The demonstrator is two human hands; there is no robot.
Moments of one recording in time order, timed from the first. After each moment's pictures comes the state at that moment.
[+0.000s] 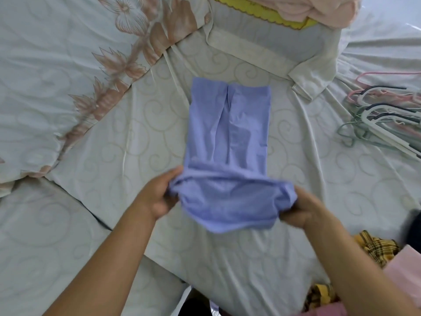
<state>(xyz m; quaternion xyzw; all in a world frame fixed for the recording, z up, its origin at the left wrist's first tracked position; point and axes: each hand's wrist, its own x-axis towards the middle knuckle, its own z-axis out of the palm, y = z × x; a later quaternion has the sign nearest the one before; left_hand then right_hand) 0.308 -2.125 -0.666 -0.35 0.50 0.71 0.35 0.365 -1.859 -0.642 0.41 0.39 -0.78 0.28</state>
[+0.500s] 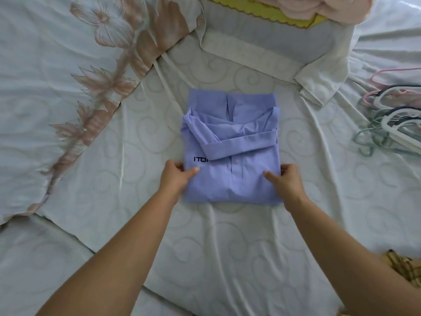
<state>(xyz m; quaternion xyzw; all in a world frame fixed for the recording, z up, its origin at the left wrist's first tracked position) 0.215 -2.105 -0.732 -0.26 0.78 0.47 0.31 0.287 -1.855 -0.753 0.43 0.74 -0.49 0.14</state>
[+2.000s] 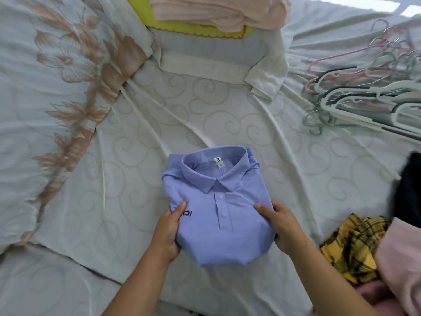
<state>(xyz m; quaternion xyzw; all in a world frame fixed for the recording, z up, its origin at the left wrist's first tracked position) 0.330 -2.073 -0.688 -0.32 0.58 0.66 0.35 0.409 -1.856 -0.690 0.49 0.49 -0.70 0.16</state>
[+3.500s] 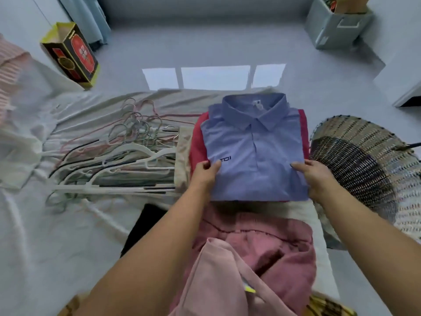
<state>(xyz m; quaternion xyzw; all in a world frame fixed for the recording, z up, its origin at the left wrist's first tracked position) 0.487 -1.344 -0.678 0.00 0.71 0.58 0.40 0.653 -1.163 -0.658 0.56 0.54 -0.62 -0.12</state>
